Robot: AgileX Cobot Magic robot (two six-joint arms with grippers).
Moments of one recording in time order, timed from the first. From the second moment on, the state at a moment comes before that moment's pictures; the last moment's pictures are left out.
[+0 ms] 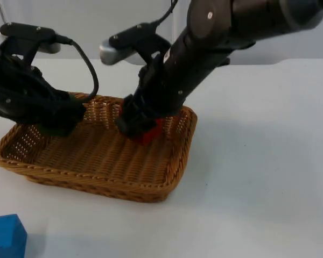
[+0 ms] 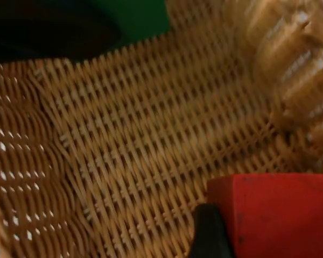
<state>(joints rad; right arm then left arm) 0.72 2.27 -1.68 0.27 0.50 -0.43 -0.19 1.82 -0.89 -0.37 0.16 0.46</state>
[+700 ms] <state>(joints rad) 0.72 2.35 -1.68 0.29 0.49 -0.43 -0.19 1.97 -0.89 -0.37 0.11 0.46</state>
